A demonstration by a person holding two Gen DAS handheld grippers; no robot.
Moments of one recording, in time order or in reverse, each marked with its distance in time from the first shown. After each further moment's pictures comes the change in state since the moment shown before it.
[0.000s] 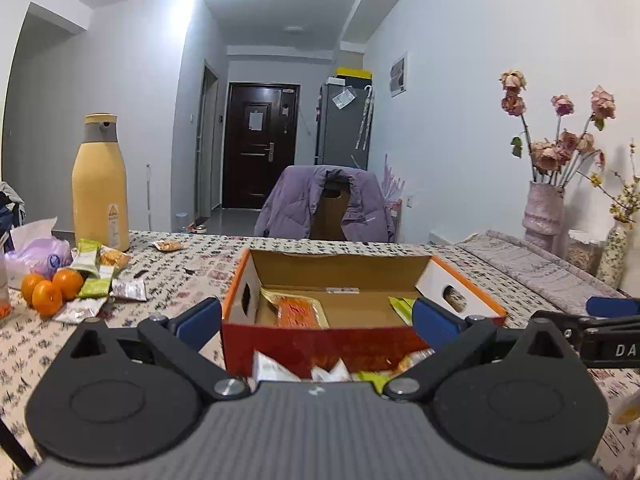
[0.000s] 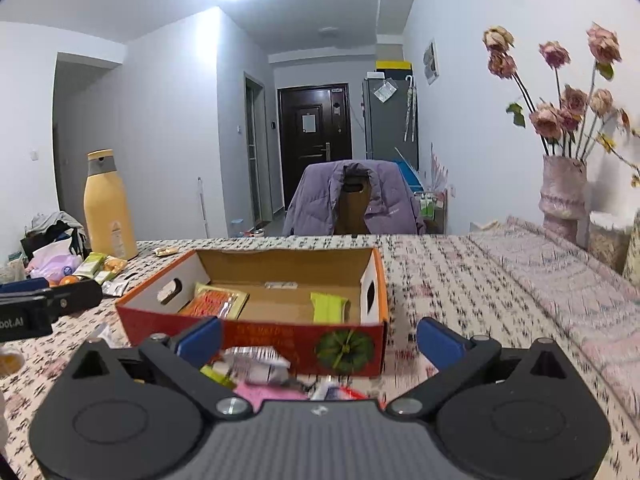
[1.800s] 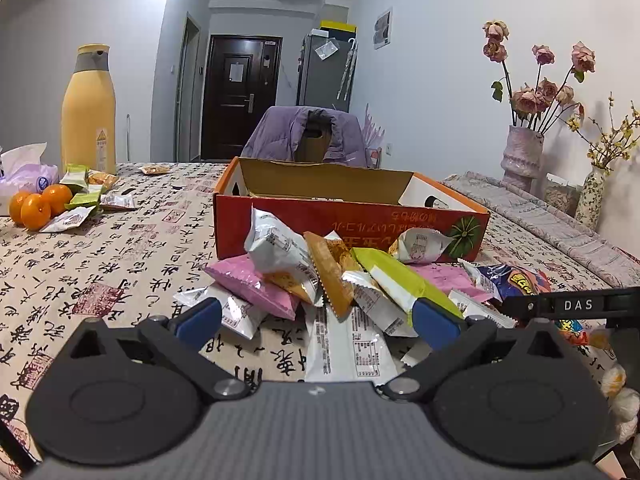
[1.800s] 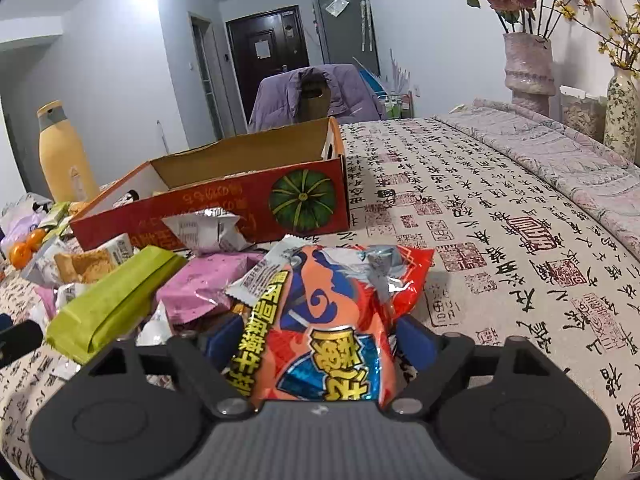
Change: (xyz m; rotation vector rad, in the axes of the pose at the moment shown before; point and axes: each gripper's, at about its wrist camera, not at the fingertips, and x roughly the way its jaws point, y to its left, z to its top) left arm -0.015 0.017 -0.073 -0.014 0.150 -0.069; right arm 0.024 -0.019 -0.073 0.143 0.252 -0.067
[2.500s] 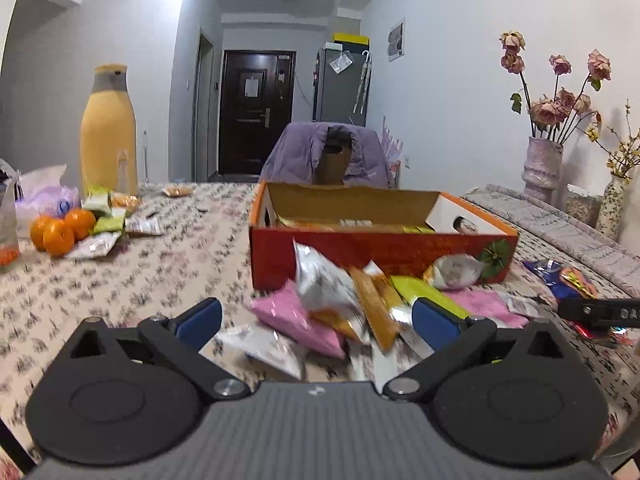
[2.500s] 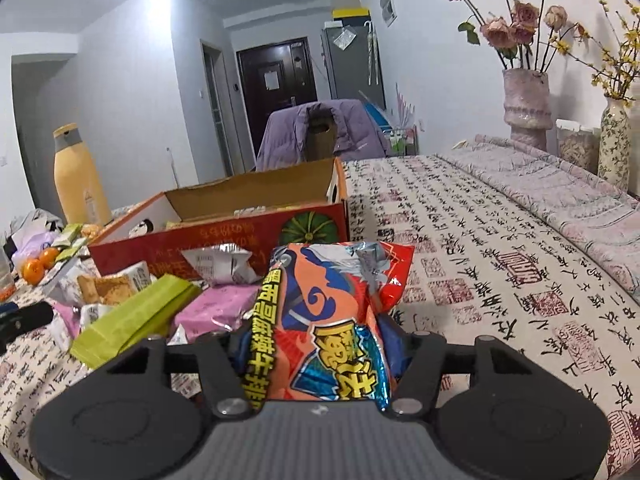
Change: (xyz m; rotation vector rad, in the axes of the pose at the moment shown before) left arm 0.001 0.019 0.022 0.024 -0.047 0.064; right arm -0.030 -0.002 0.004 -0.014 -0.114 0.012
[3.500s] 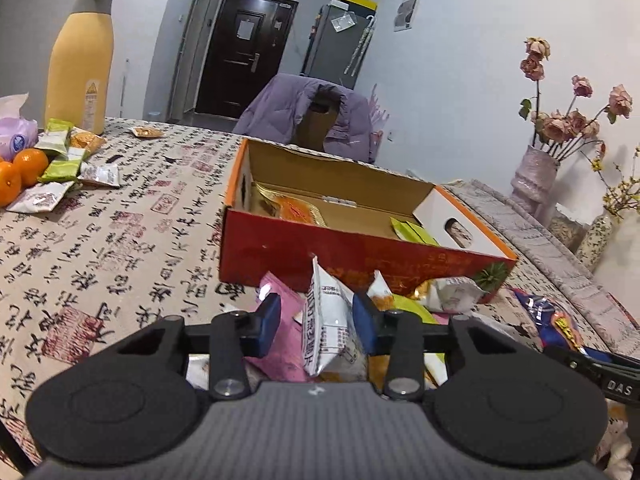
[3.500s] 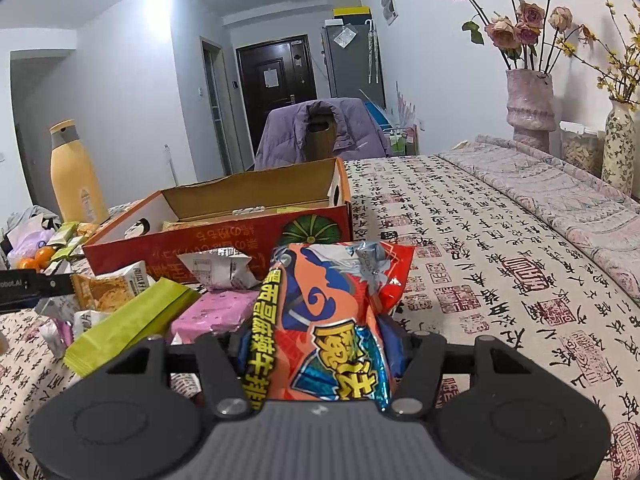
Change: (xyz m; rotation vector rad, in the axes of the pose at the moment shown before) left arm 0.059 0.024 0.024 -0.170 0.159 -0.137; right arm 0.011 0.004 0.004 -0.012 0.013 -0.005
